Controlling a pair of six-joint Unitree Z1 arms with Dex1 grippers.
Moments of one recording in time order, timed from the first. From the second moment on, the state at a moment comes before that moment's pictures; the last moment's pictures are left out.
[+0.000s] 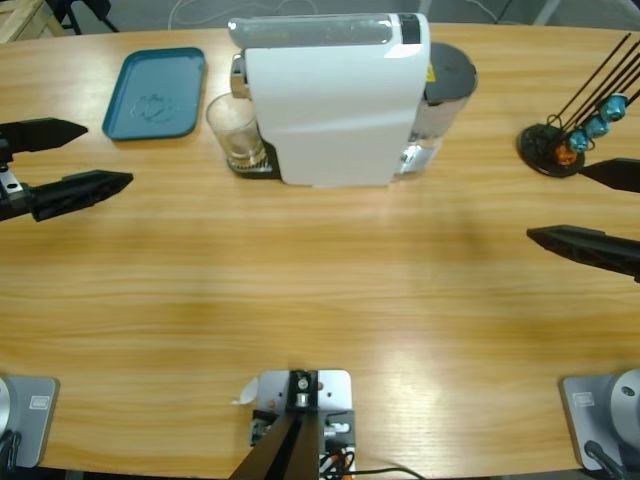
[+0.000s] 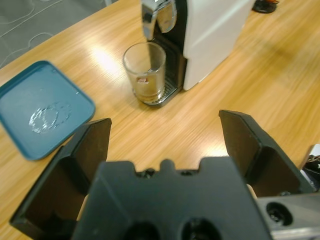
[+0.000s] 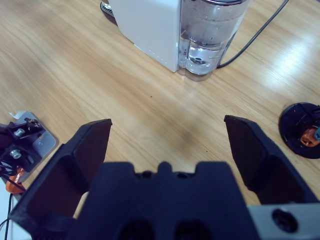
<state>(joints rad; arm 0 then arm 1) -0.72 1.09 -0.50 -0.09 -0.13 0.08 0.64 0.91 -0.63 0.36 0.09 -0.01</state>
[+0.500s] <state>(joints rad) -0.44 1.47 -0.50 -0.39 -0.53 0.13 0.64 0.91 -0.63 0.36 0.09 -0.01</state>
